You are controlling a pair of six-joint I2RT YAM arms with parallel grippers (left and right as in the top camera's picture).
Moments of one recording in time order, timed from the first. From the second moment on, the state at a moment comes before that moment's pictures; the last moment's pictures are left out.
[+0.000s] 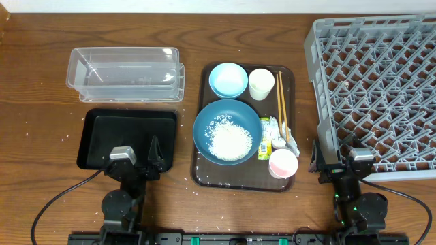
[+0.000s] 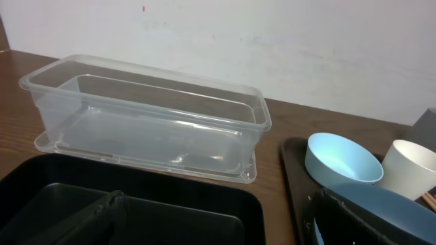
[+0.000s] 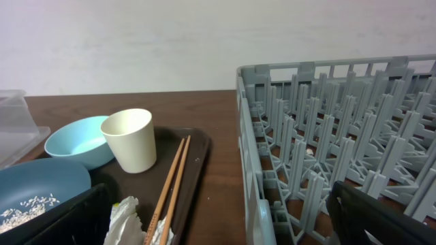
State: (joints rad) left arm -0.09 0.01 0.02 -0.12 -0.08 -0.23; right arm 0.07 0.01 0.01 -0.07 -0.04 0.10
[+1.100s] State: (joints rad) left arm -0.09 0.03 0.08 0.08 0.54 -0.86; right arm 0.07 0.01 0.01 -0.07 -0.03 0.10
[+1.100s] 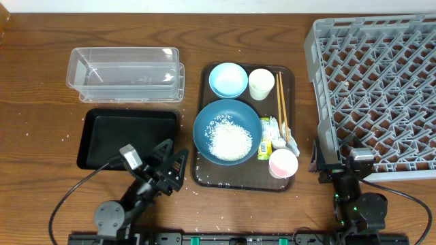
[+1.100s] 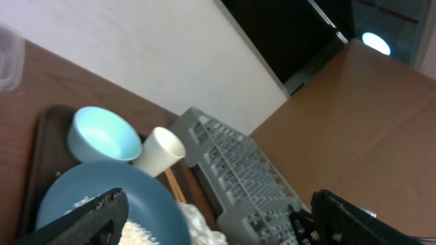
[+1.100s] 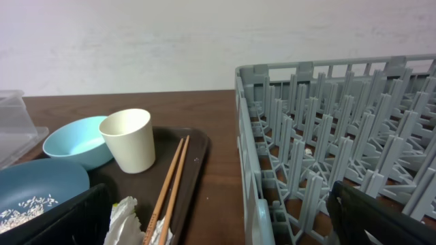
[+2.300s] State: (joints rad) left arm -0.70 1.89 1.75 -1.20 0.01 -0.52; right arm 0.07 0.02 0.01 -0.07 -0.03 0.10
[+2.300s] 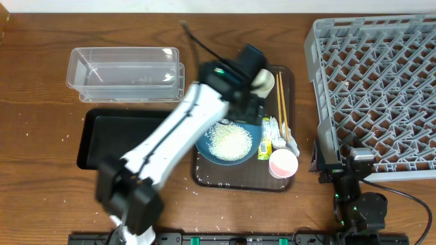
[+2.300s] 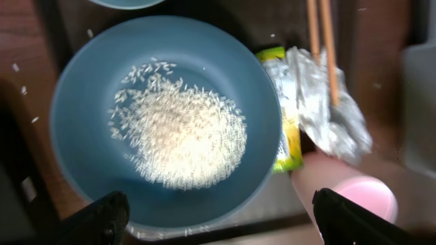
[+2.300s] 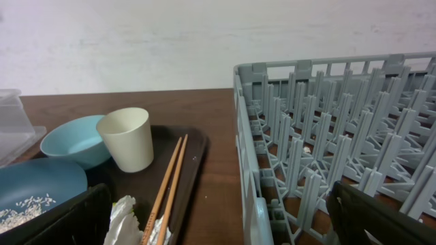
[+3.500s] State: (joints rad) left arm -0.86 2.12 1.74 -1.01 -0.09 -0.78; right arm 0.07 0.02 0.01 -0.07 -0.03 0.10
